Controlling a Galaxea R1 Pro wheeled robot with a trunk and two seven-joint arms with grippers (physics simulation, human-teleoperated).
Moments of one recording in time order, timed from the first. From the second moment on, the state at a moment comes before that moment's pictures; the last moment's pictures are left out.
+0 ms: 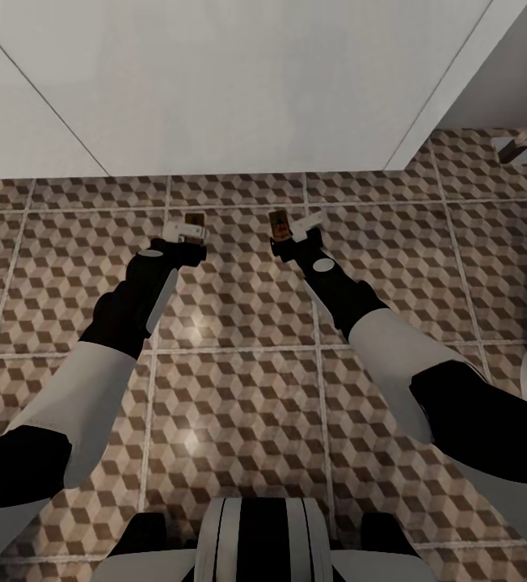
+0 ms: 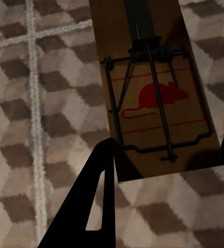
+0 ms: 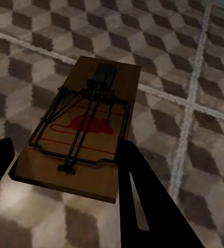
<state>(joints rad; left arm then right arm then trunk) -1.23 -0.02 -0.22 -1.00 0.02 0.61 0.15 -1.43 0.17 0.33 -0.41 0.10 -0.02 -0.07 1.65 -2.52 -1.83</state>
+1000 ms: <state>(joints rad) -1.21 -0.02 -0.22 -1.01 0.02 0.57 0.15 -1.43 0.17 0.33 -0.30 0.10 -0.01 -0.08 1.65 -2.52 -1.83</state>
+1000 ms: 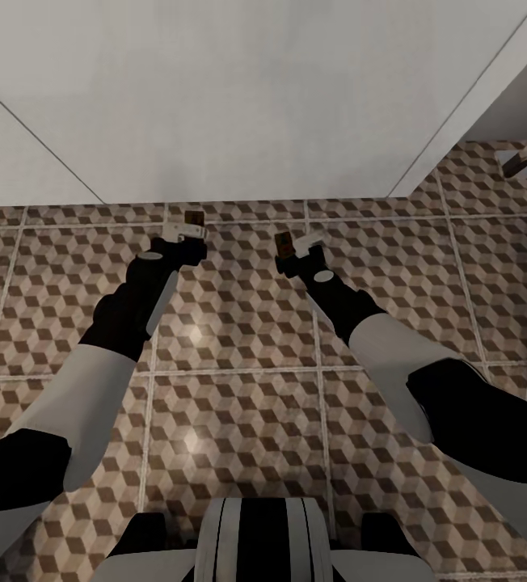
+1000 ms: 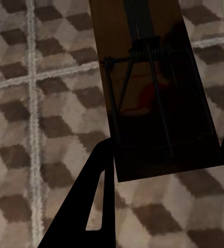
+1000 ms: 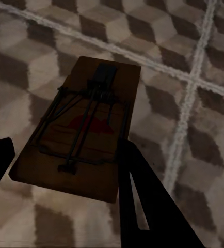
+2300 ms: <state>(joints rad) -1.17 -0.02 -0.22 -0.92 0.02 0.51 0.15 -1.43 0.17 0.33 -0.29 0.10 -0.01 -0.08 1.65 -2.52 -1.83</state>
